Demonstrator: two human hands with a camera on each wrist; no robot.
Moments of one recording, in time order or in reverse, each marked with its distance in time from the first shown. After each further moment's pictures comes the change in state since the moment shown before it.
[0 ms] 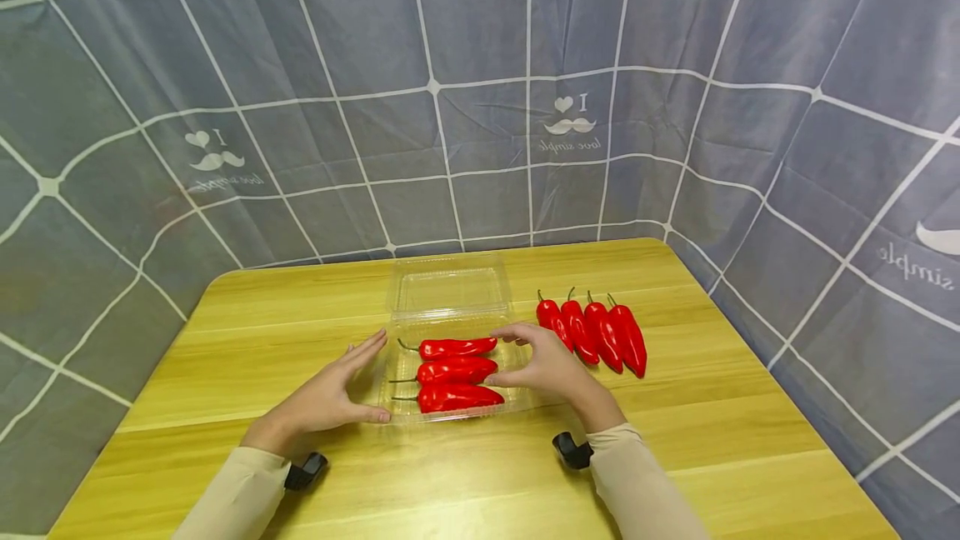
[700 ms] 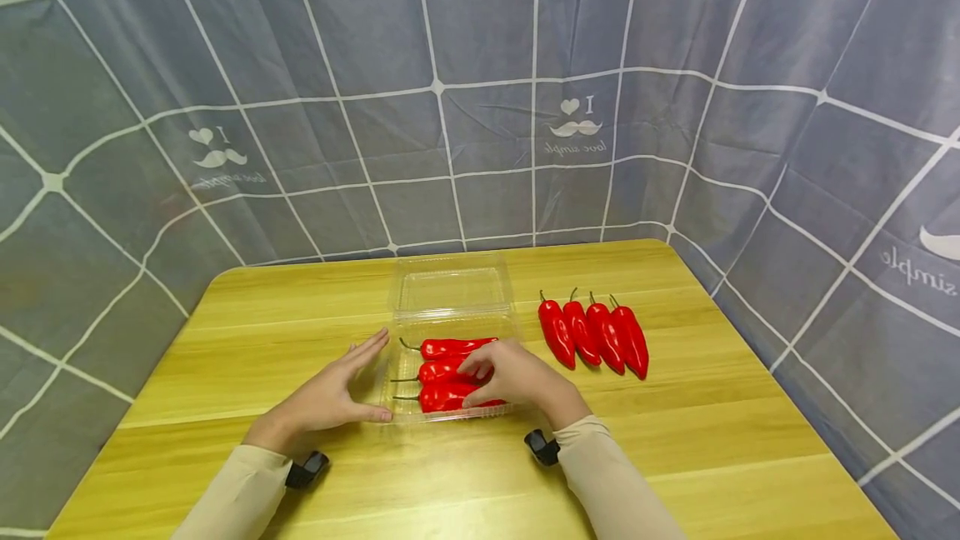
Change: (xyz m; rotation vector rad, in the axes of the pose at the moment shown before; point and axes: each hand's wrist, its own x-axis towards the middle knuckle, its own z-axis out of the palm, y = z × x) left_hand -0.001 0.002 0.000 -0.009 -0.006 -0.012; right_hand 0.024 -0.022 0.031 -0.088 -0.308 0.043
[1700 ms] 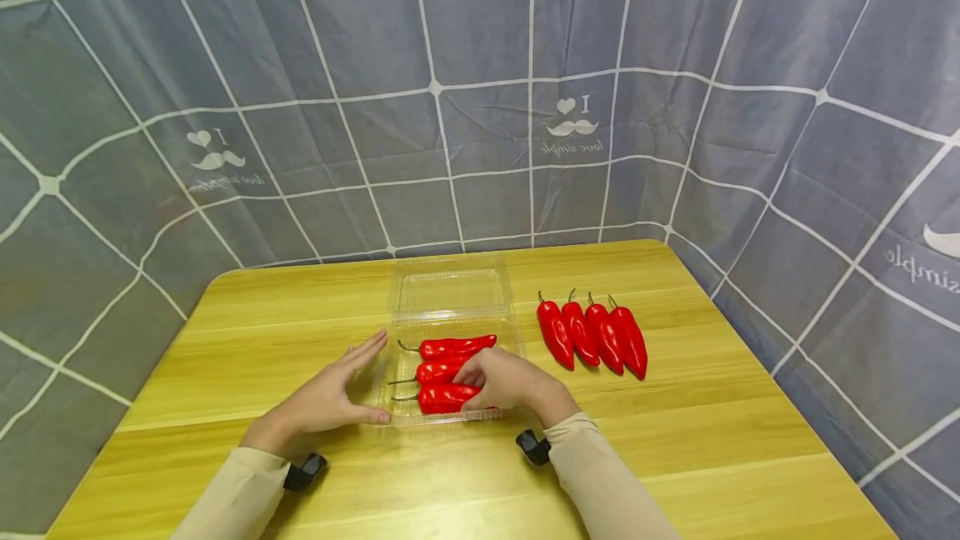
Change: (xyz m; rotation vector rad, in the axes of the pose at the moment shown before) left_hand -0.001 0.000 -0.001 -0.002 0.003 0.000; right_hand 0.007 -0.005 0.006 -0.062 -0.103 0.038
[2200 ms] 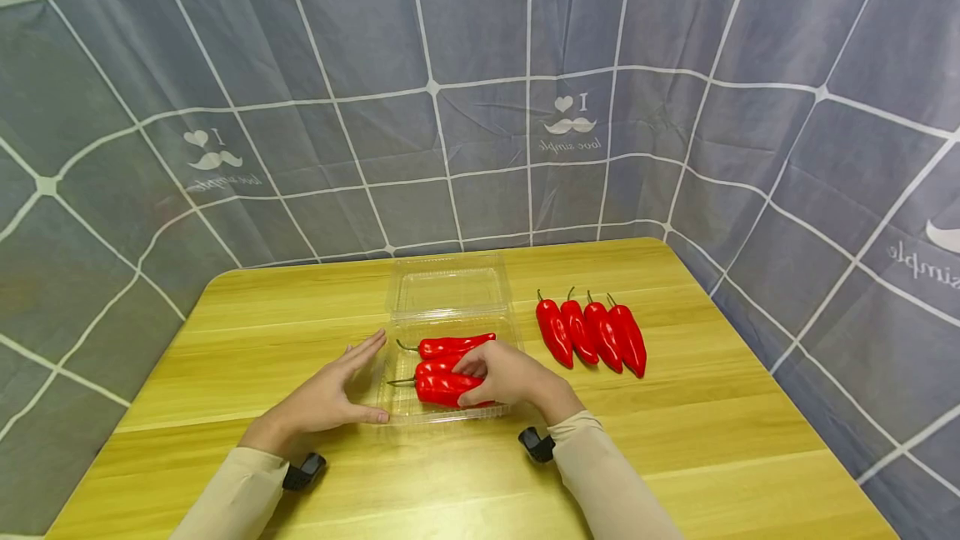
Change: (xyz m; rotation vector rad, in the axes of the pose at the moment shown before) left_hand 0.001 -0.001 0.000 0.014 0.006 0.028; right_hand -0.001 0.003 -0.004 0.063 0.060 -0.019
